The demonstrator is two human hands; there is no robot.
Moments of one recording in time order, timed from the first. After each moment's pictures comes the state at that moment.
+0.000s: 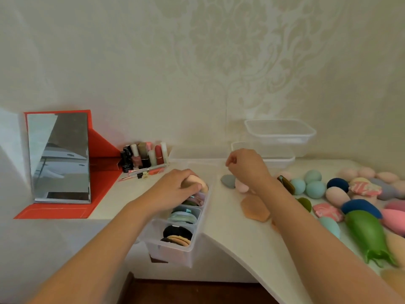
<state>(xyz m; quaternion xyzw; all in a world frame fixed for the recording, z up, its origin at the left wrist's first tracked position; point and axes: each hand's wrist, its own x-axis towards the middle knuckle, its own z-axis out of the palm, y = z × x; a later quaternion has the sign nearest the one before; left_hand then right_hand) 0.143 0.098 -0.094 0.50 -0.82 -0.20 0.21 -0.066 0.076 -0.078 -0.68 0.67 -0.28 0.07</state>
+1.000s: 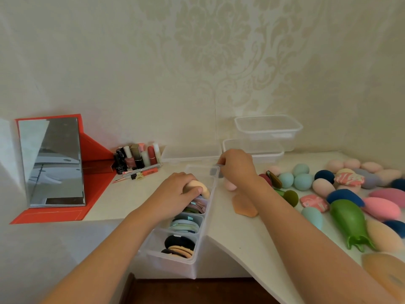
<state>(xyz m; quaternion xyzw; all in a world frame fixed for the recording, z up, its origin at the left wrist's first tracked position) 0.118 0.125 -0.095 0.48 -0.83 -0.15 0.23 -0.065 0.080 -0.079 -0.68 0.70 -0.20 0.03</state>
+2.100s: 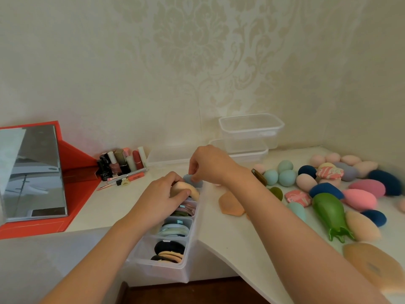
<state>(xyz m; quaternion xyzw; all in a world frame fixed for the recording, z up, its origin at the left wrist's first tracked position) 0.109 0.130 -0.095 0.51 -0.80 -0.14 0.26 -0.051 0.114 -0.043 -0.79 0.58 -0.17 0.08</state>
